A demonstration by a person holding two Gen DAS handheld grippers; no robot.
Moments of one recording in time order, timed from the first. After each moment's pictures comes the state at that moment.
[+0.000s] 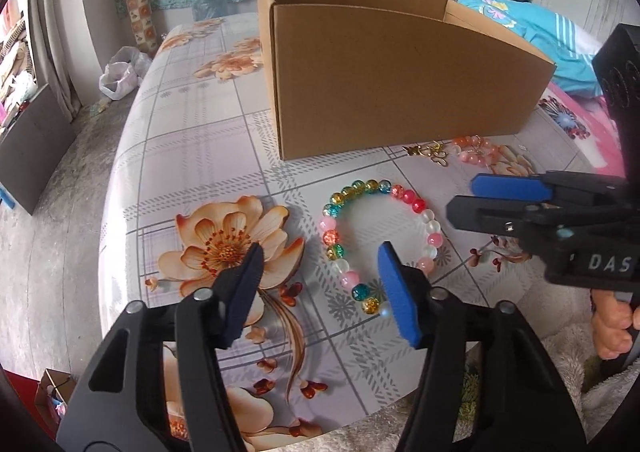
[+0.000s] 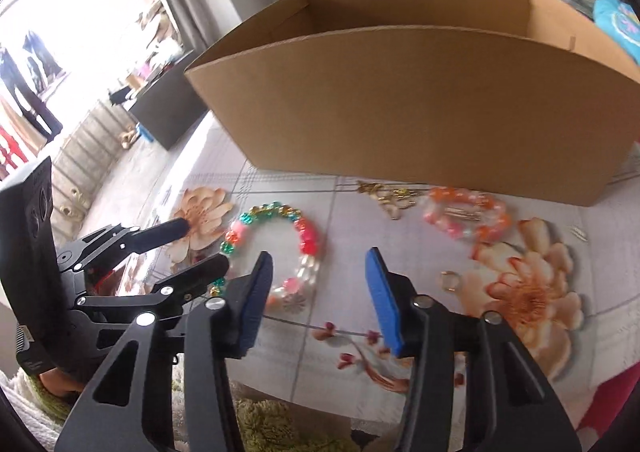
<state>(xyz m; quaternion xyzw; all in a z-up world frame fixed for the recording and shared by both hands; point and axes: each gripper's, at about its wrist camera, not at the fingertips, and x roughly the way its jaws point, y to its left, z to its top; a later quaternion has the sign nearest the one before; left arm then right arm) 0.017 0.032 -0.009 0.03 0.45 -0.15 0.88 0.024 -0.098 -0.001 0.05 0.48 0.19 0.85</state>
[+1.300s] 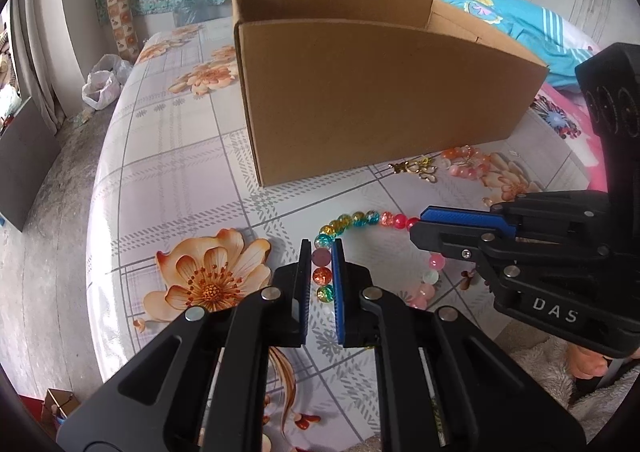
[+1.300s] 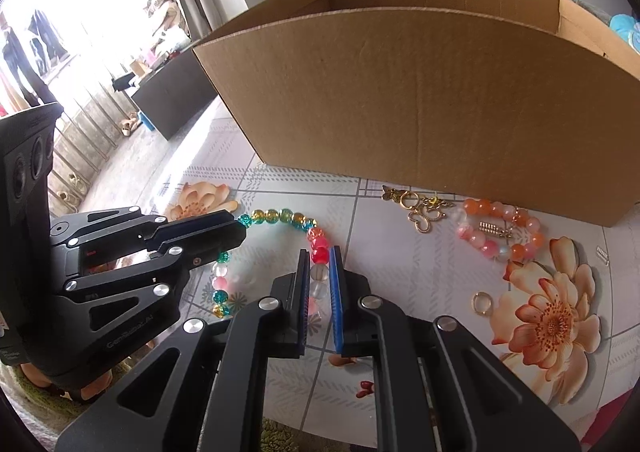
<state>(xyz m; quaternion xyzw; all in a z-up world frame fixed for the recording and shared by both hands) 0.038 0.019 -0.006 0.04 0.44 -0.18 0.88 0.029 -0.084 -0.003 0.03 0.47 0.20 0.86</state>
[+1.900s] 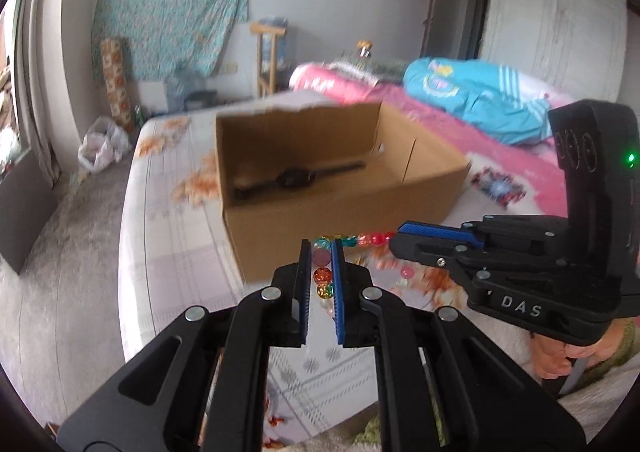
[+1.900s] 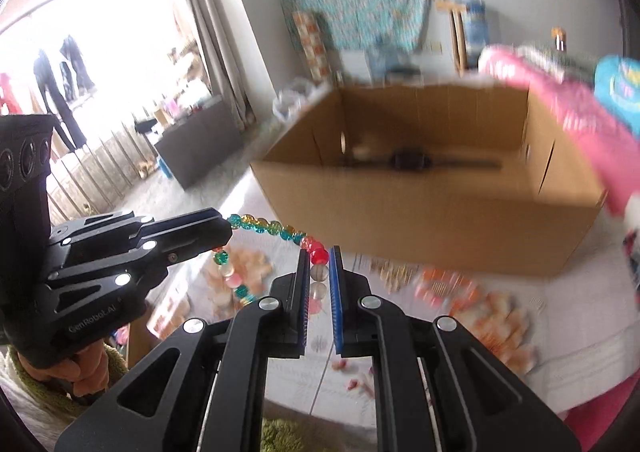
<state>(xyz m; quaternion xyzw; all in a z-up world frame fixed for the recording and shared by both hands) -0.003 0.010 0.107 0.03 0.31 -0.23 0.92 -0.012 -0.126 0.102 0.03 0.34 0.22 0.91</state>
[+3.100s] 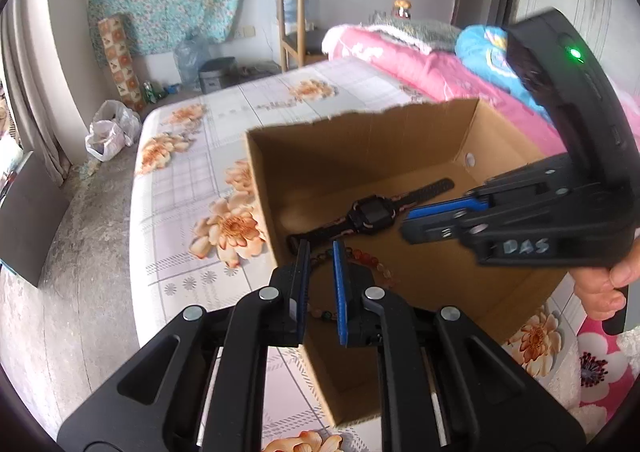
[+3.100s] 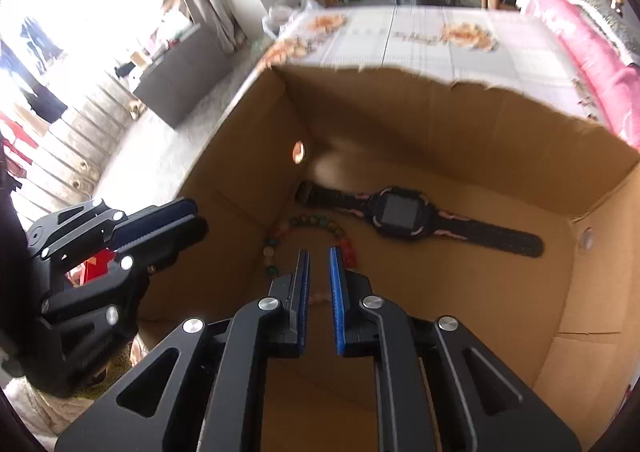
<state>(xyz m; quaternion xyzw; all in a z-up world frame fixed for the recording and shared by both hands) 0.170 0.020 0.082 0.06 0.39 -0.18 0.90 0.205 -0.107 0.078 0.02 0.52 0.24 0.82</state>
